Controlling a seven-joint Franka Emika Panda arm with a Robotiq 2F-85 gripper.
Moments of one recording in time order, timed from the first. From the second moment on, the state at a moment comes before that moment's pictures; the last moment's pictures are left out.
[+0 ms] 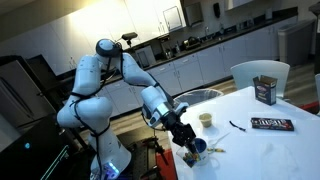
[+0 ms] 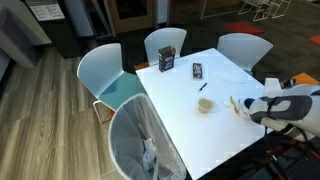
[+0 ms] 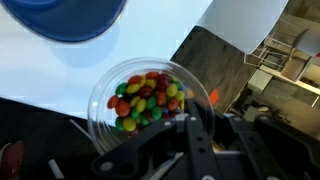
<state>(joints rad) 1.34 0.81 -0.88 -2.71 1.63 3.46 1.28</state>
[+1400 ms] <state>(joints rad) 1.35 0.98 -0.89 -2.56 1.61 3.46 1.28</state>
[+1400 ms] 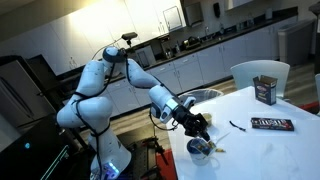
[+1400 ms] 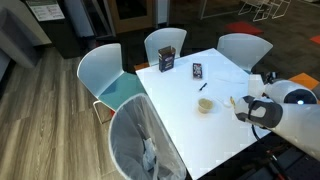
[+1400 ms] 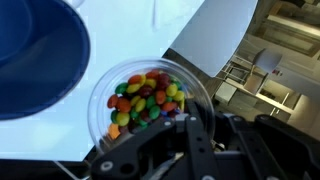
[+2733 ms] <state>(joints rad) 1.44 1.21 -0.84 -2.52 1.71 3.46 1.21</state>
